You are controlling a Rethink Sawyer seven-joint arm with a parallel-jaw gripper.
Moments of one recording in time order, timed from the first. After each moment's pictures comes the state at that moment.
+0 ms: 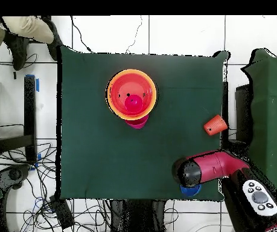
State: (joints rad) arm -0.81 -0.63 0.33 1.86 -0.99 0.67 1.80
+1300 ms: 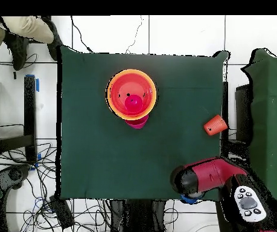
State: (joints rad) arm -0.65 -0.66 0.11 1.86 -1.02 0.68 1.80
